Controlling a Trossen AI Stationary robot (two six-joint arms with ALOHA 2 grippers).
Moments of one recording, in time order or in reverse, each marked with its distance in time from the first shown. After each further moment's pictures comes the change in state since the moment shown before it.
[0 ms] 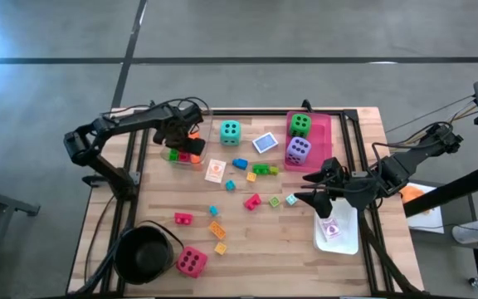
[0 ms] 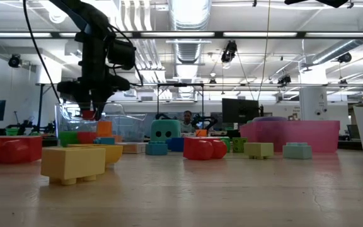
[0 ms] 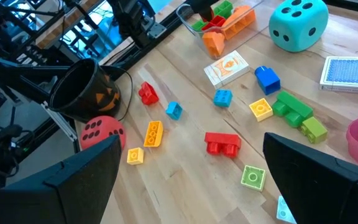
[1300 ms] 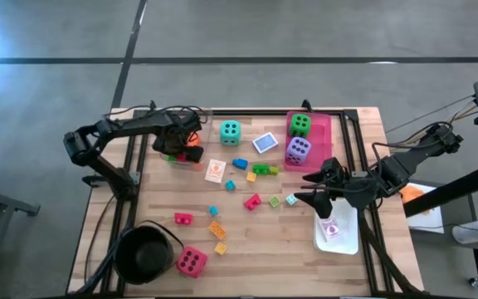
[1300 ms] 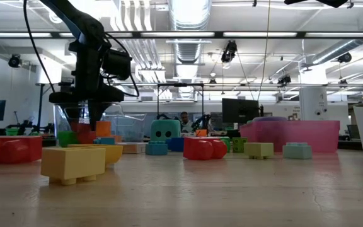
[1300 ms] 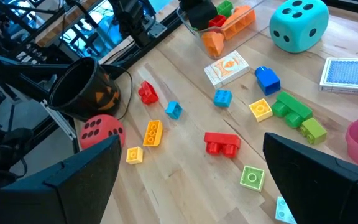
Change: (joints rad) left arm -0.006 0.000 -0.129 0.094 0.041 0.013; right arm 0.000 0.000 0.000 0.000 -0.002 -0.011
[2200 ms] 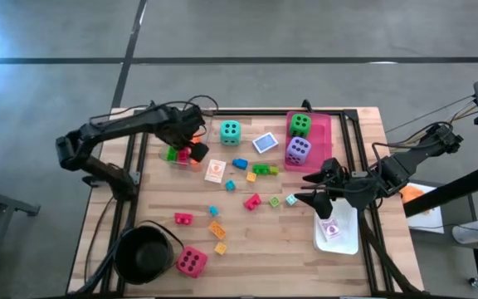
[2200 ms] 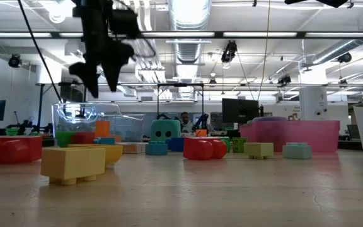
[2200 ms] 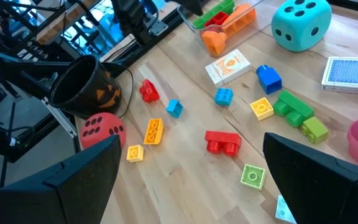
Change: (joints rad) left arm -0.165 -0.111 0.252 -0.151 -0.008 0.125; right arm 0.000 0.000 0.000 0.000 -0.009 -0.005
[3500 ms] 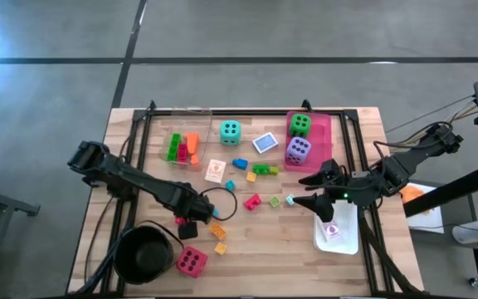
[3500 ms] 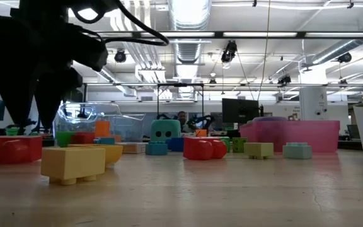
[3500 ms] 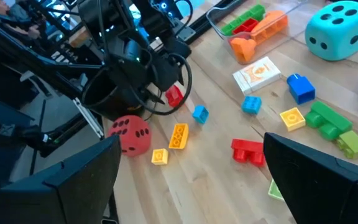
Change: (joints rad) left arm -0.778 0.196 -0.155 0.142 -0.011 -0.003; right arm 0.001 0.000 0.000 0.116 -0.045 -0.074
